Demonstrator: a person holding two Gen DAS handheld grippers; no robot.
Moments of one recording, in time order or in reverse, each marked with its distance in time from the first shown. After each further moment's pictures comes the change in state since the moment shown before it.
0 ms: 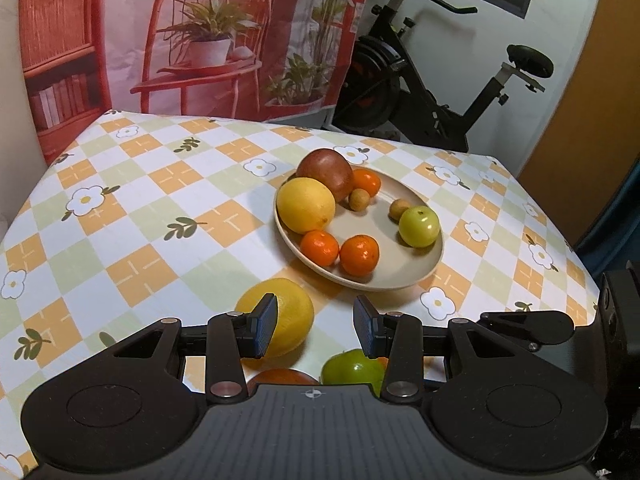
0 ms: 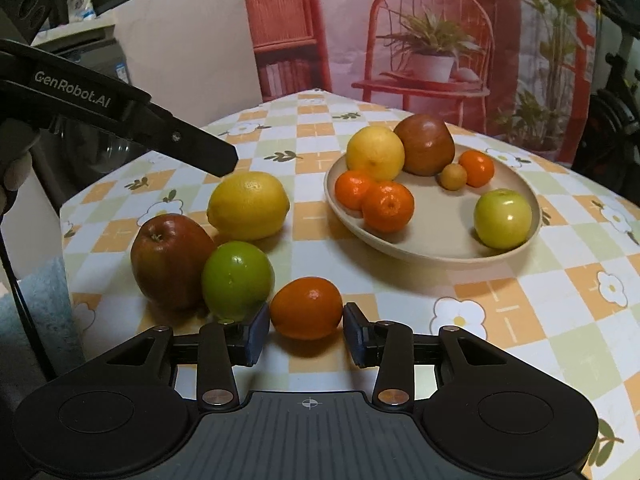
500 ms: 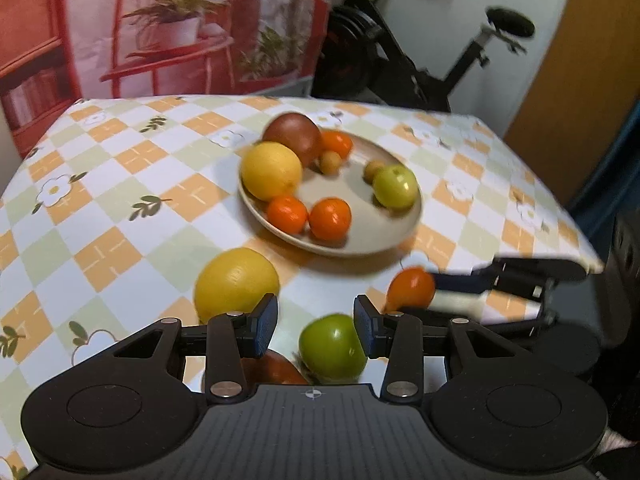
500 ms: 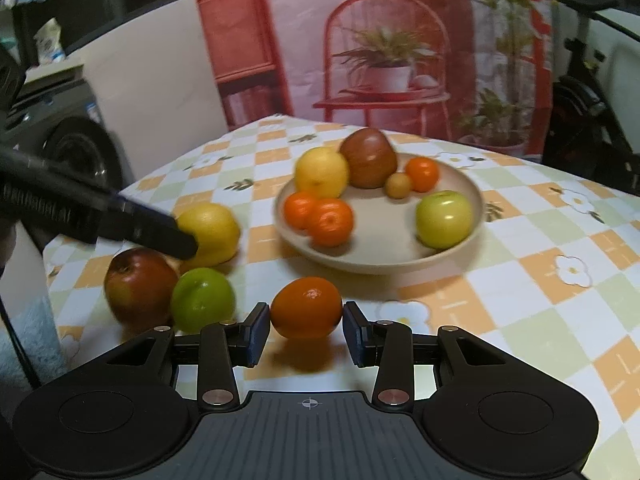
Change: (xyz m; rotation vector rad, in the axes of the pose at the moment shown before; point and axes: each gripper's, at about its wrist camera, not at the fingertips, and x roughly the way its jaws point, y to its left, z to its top) left arm 0.020 -0.021 -0.009 0.088 0.094 -0.031; right arm -0.023 -0.033 -0.005 0.116 -0.076 -0.051
